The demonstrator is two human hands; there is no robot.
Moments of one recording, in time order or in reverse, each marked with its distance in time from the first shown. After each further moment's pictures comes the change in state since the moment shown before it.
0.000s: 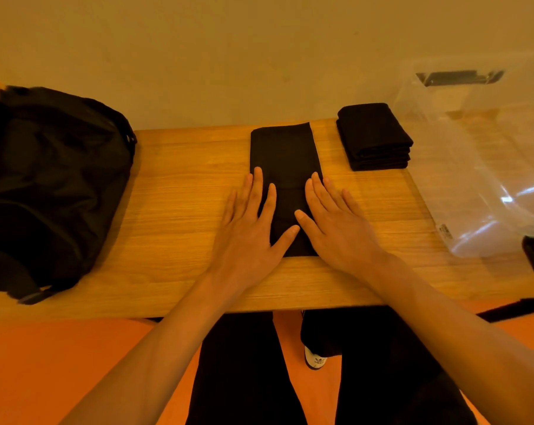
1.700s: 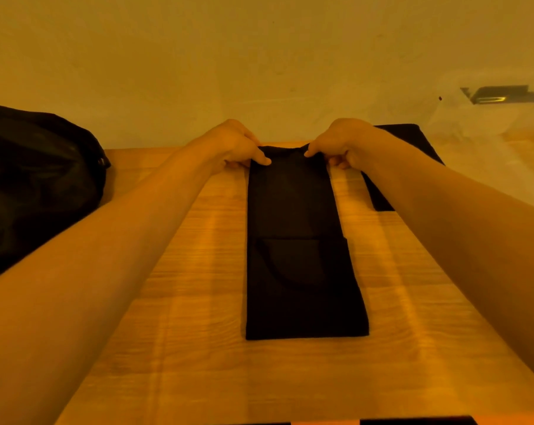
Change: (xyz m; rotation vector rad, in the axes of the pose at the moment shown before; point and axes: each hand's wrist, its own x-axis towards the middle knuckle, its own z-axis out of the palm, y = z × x) left_hand 0.235 -0.070 -0.057 -0.689 -0.379 -0.500; right_hand 0.222 0.026 -0.094 0.562 -0.323 0.530
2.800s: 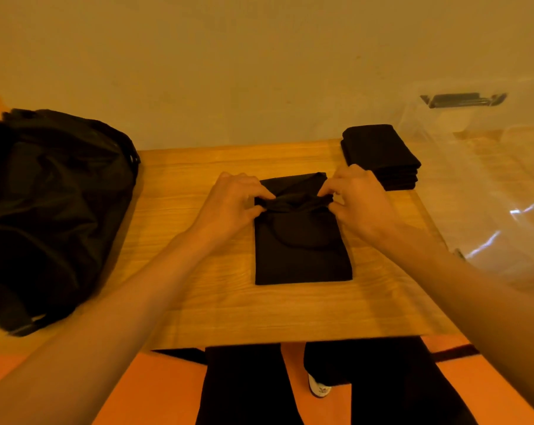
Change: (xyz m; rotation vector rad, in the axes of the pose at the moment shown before) left_hand -0.122 -0.092 0.047 0.314 0.326 0.815; right_hand -0.116 0.113 0.054 -0.417 0.480 -0.719
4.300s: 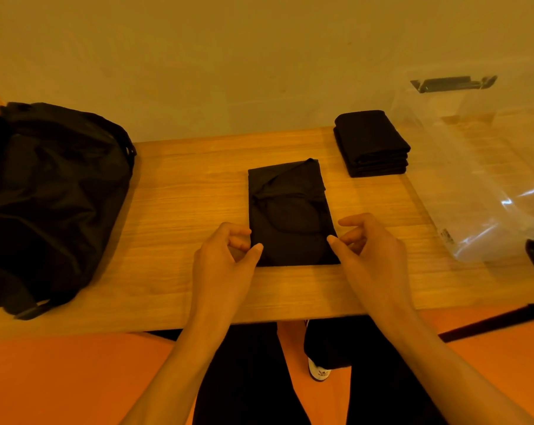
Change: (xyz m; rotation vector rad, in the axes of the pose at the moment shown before) left_hand -0.102 0.088 0.015 -0.347 0.231 -0.726; right_hand -0.116 -0.048 0.014 0.555 0.250 0.543
